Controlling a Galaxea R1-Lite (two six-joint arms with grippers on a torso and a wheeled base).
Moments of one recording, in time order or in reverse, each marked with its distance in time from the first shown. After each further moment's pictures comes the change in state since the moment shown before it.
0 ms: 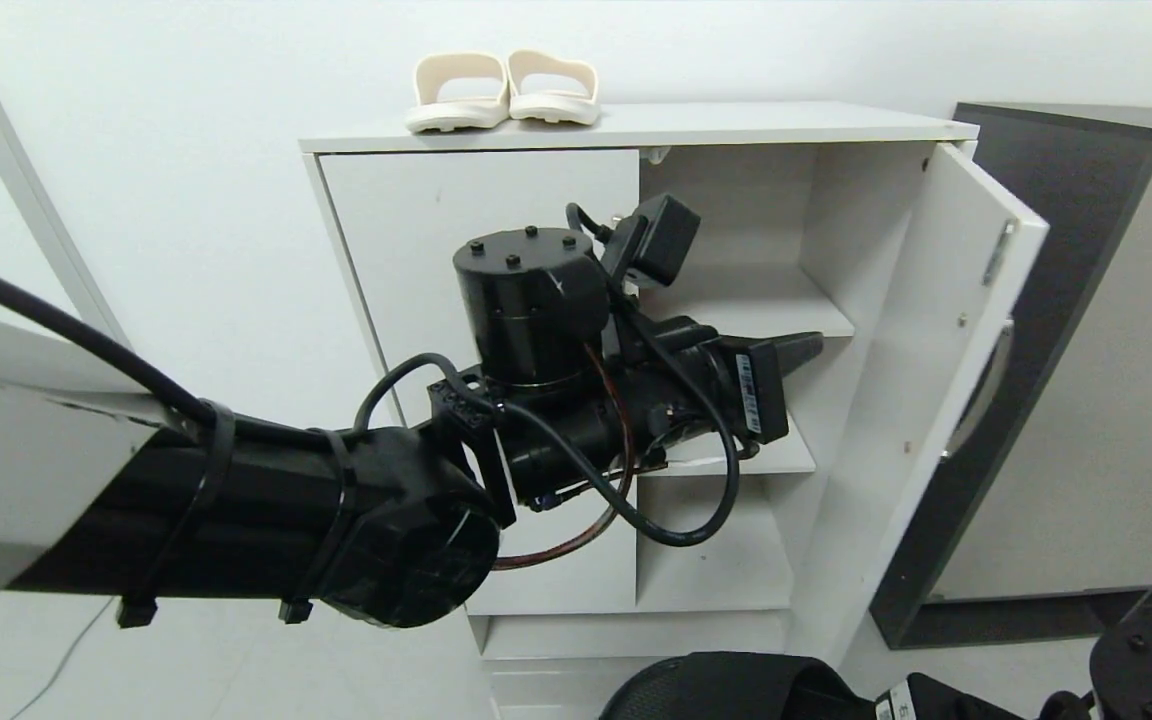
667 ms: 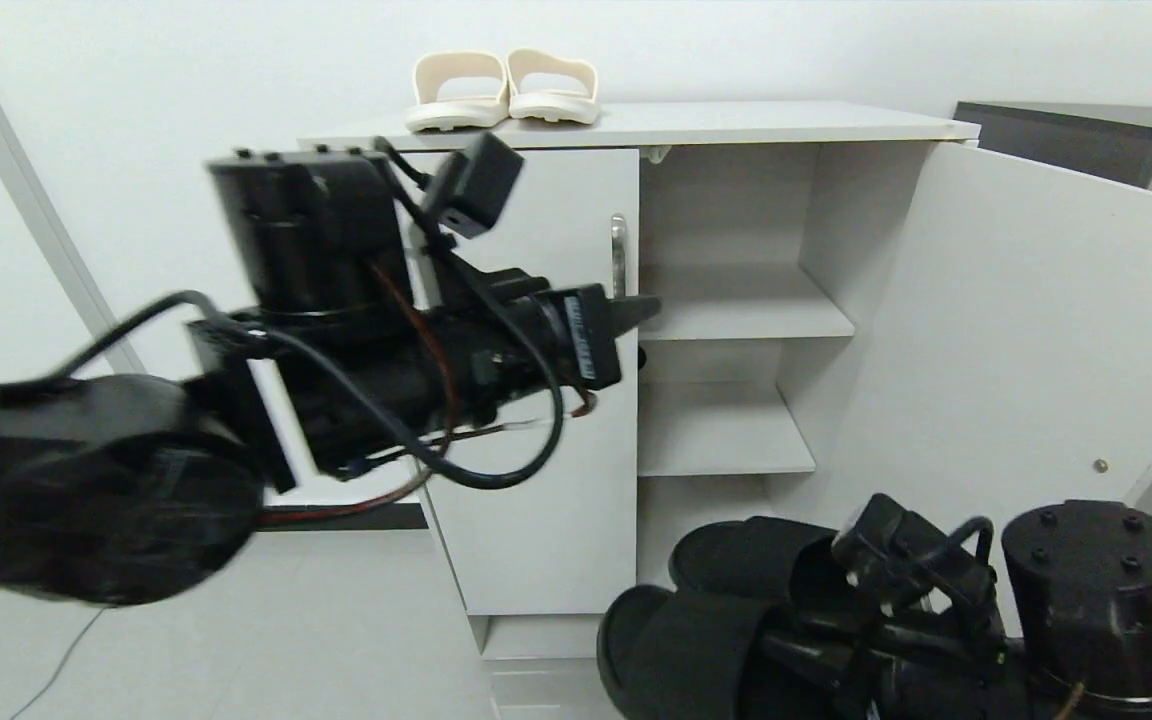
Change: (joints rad) left arm 0.155 -0.281 0.125 0.272 0.104 0.046; right arm -0.169 0.118 -0.127 -0.020 -0.300 0.137
